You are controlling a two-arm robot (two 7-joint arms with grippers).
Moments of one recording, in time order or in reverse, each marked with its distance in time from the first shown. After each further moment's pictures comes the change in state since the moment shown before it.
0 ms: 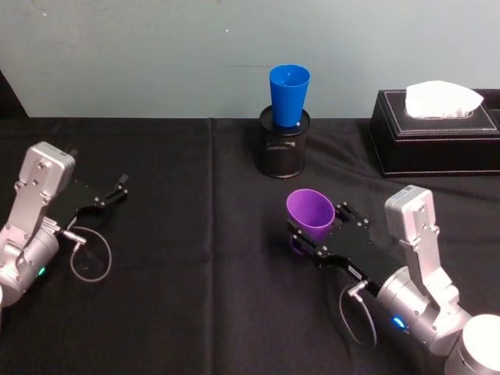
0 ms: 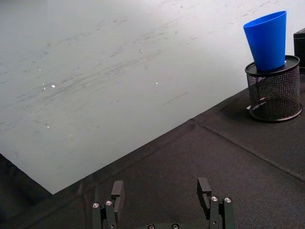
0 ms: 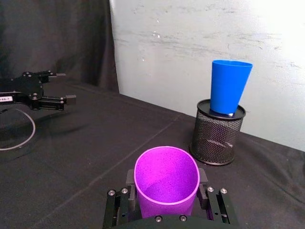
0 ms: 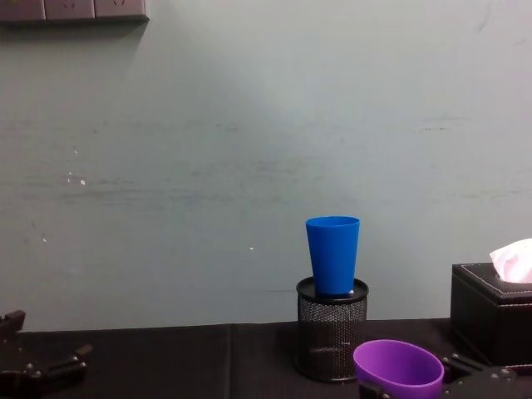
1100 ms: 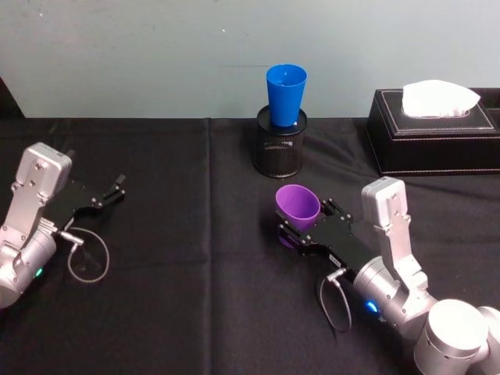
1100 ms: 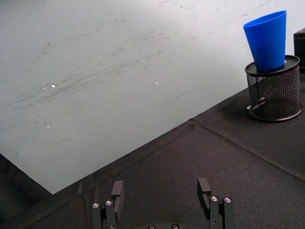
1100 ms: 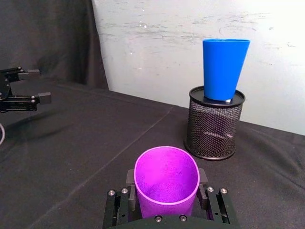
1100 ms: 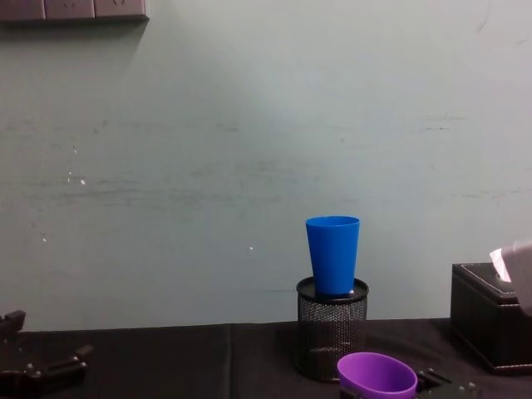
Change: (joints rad) left arm 0.000 0.000 0.000 0.000 0.000 0.000 0.000; right arm 0.102 -0.107 0.001 0.192 -0.014 -0.025 -0.005
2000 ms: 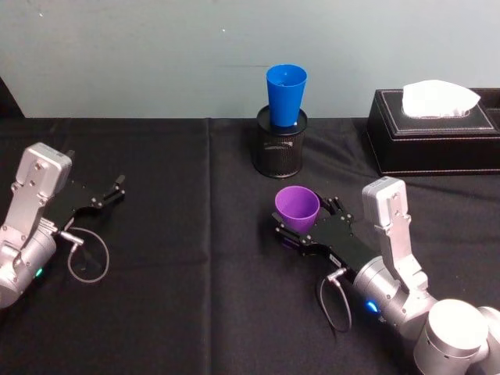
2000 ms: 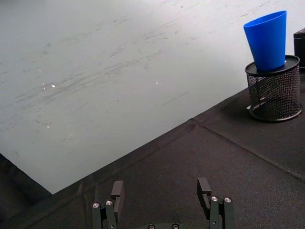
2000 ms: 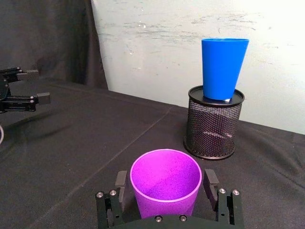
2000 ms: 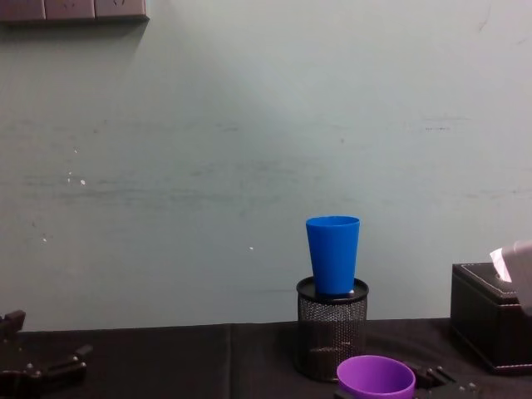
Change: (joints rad) left arm 0.000 0.000 0.000 0.000 0.000 0.000 0.000; right arm 0.001 -0.002 0.002 0.003 0.002 0.001 0.001
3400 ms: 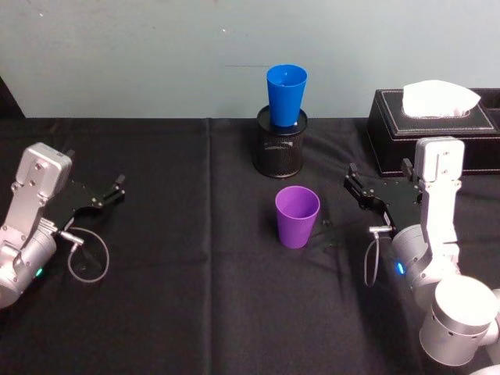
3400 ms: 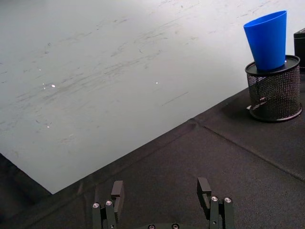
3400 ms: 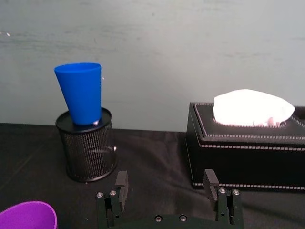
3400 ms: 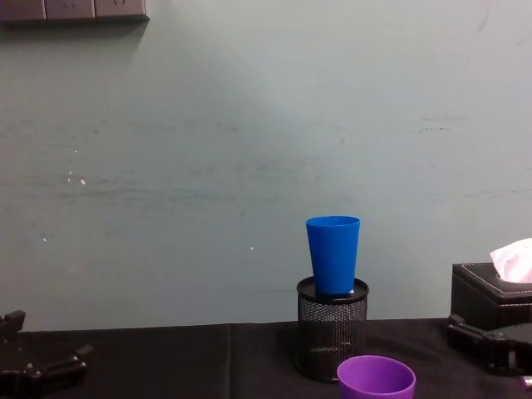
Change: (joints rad) left arm 0.000 0.000 0.000 0.000 0.000 0.000 0.000; right arm -0.042 -0.140 0.169 -0.139 -0.160 0.172 -0.377
